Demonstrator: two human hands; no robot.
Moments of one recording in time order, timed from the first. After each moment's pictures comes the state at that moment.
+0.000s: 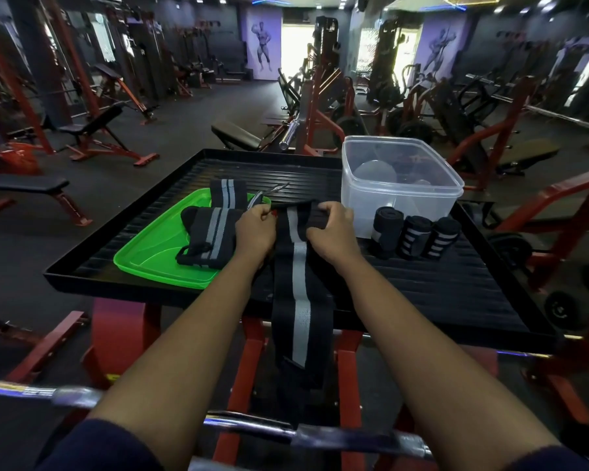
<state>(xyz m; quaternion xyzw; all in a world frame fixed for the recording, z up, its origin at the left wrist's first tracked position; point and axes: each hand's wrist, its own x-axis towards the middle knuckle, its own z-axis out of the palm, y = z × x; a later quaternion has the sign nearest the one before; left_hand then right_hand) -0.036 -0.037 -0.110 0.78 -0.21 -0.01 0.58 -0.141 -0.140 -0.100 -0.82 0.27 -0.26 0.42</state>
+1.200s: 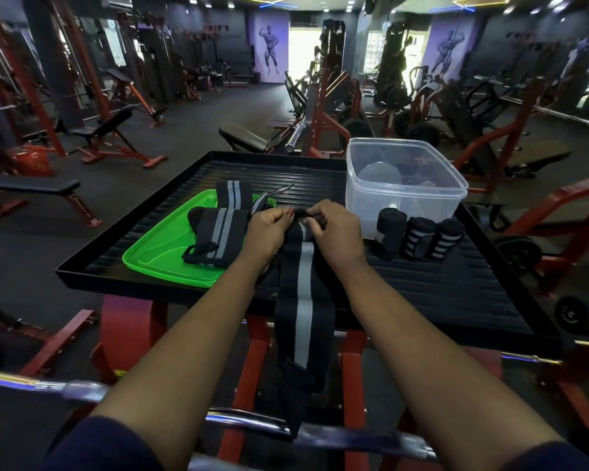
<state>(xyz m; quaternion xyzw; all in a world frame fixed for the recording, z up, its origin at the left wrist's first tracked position) -0.053 -0.030 -0.105 0.67 -0.29 -0.11 0.68 -0.139 -0.136 -0.104 -0.86 0.14 -0.42 0.27</state>
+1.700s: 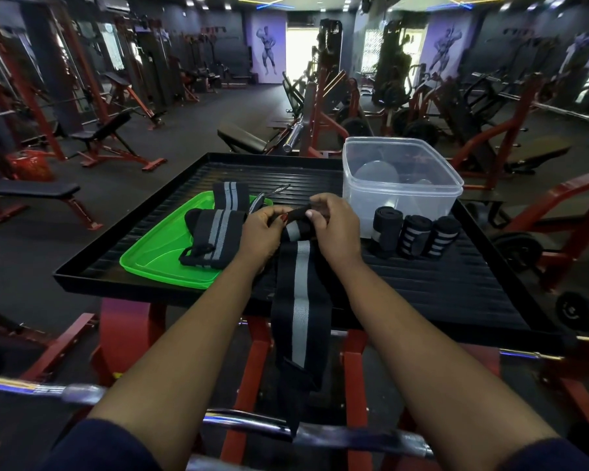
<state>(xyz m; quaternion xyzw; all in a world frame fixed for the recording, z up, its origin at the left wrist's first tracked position) -0.050 -0.031 -0.107 0.72 -0.30 -0.04 0.63 -0.139 -0.139 -0.100 -0.82 0.17 -0.42 0.36</state>
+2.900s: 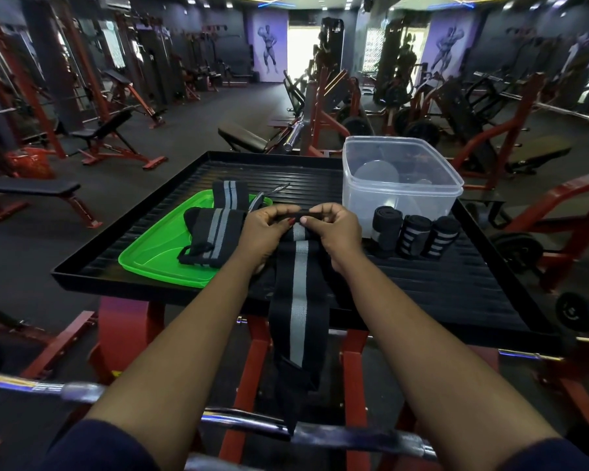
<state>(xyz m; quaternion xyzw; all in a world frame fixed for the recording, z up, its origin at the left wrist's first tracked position) -0.056 -0.029 -0.101 0.66 -0.31 -0.11 0.67 -0.136 -0.141 -0.103 -0.67 0.23 -0.34 0.62</state>
